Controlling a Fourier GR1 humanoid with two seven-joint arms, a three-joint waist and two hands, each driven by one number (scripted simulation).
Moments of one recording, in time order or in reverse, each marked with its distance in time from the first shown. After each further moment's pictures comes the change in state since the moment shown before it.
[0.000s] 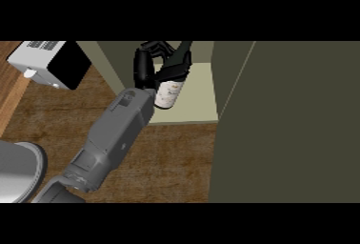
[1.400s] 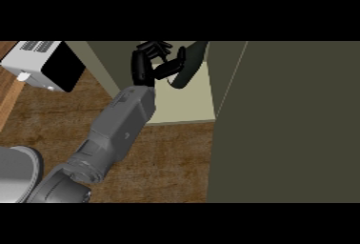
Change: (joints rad) left arm -0.123 -0.015 0.183 0.276 0.083 -0.092 -0.131; right arm -0.012 0.009 0.016 0.015 -0.008 0.019 -0.010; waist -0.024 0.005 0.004
